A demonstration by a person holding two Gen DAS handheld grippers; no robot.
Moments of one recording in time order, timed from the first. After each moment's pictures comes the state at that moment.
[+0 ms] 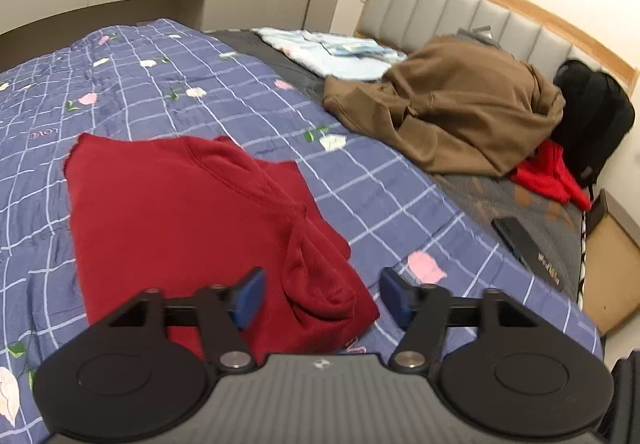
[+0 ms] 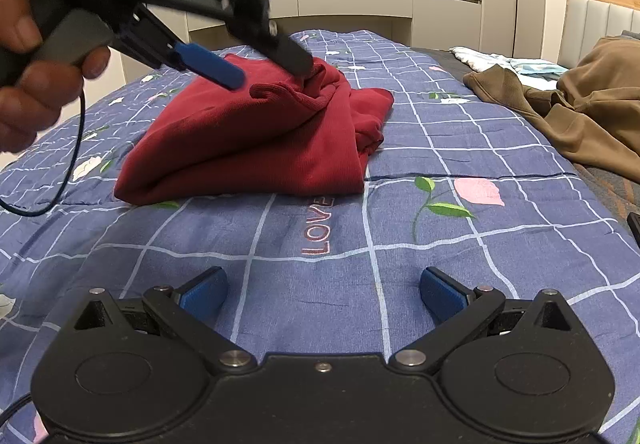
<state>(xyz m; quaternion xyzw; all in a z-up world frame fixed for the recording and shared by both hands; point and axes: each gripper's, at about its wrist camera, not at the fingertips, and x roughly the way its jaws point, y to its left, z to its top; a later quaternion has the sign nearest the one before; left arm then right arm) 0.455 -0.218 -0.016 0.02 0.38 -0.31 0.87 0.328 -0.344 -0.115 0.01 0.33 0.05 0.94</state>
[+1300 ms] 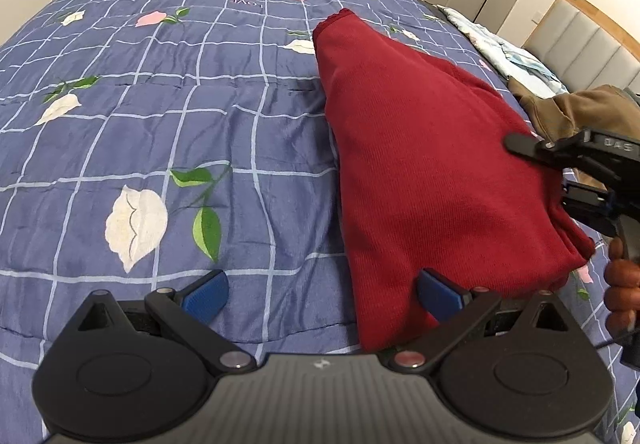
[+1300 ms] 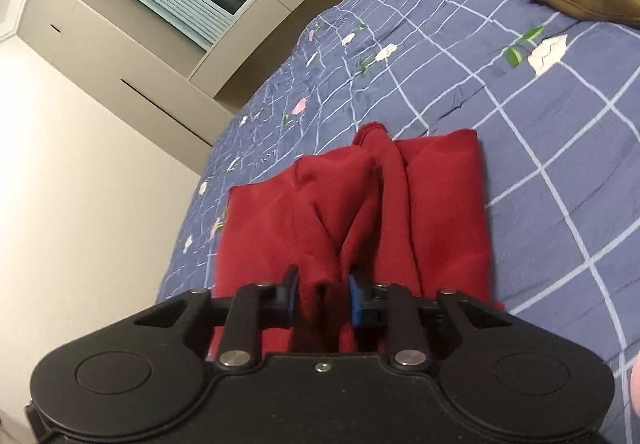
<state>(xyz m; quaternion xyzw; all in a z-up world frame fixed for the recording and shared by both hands) 0.465 -0.081 -0.082 -0.09 0.47 -0.11 0.87 0.524 -0.400 -0.079 0.34 0.37 0.16 0.85</state>
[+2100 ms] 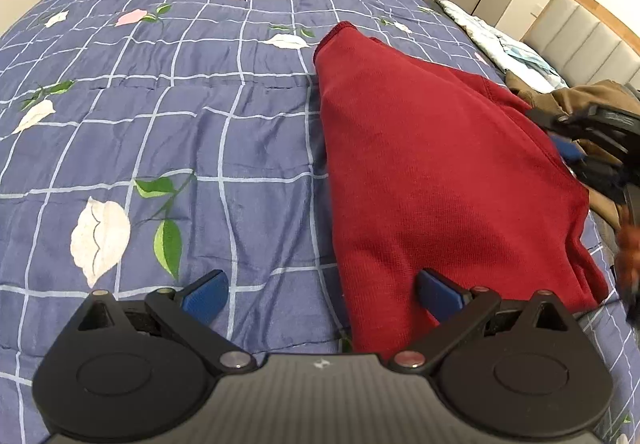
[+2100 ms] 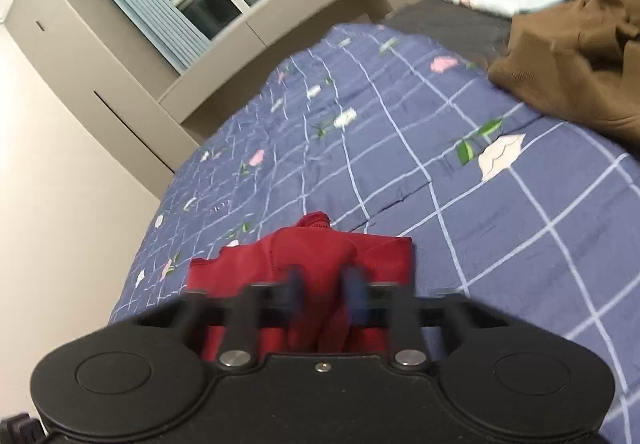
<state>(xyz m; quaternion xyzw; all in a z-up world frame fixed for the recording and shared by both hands) 0.480 -0.102 -0.085 -0.08 0.48 -0.11 0.87 0.551 -0.440 -0.062 0.29 0.35 0.10 0.88</state>
